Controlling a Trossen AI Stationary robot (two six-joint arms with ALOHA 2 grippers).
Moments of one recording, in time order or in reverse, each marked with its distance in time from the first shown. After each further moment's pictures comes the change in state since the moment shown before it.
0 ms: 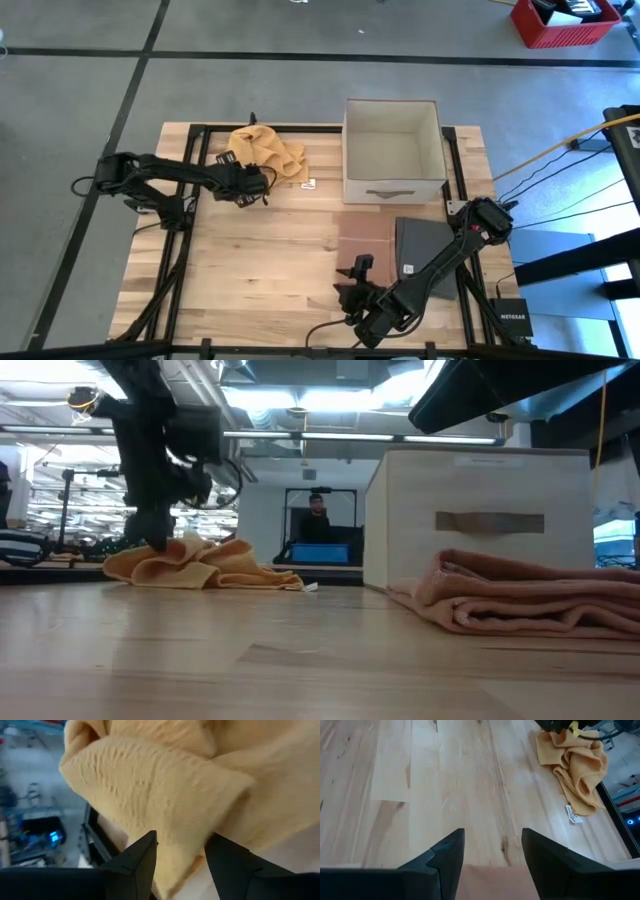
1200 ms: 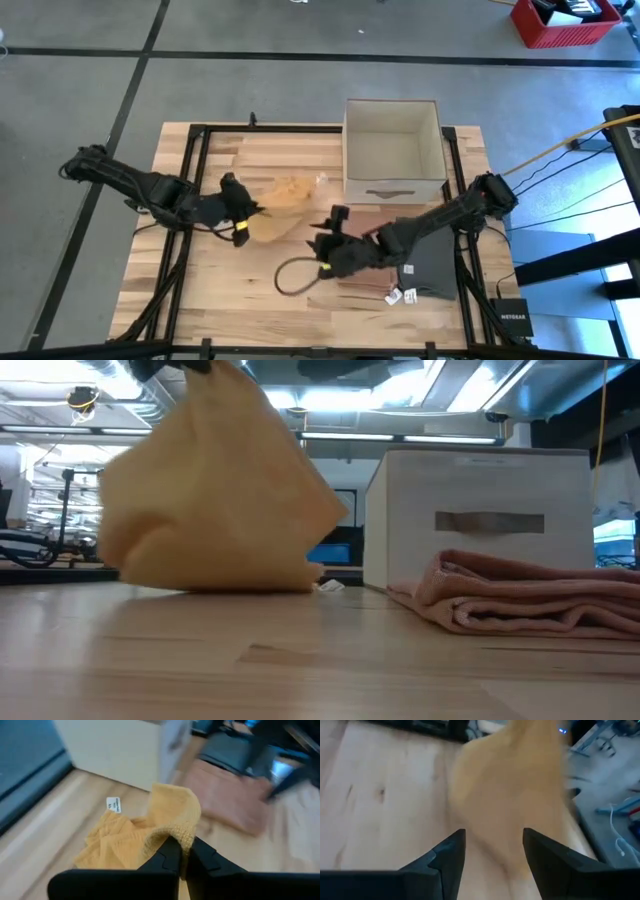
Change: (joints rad) left arm -0.590 -0.407 0.263 0.149 0.168 -0.320; right arm -0.308 -0.160 0.040 0.228 -0.175 -0.400
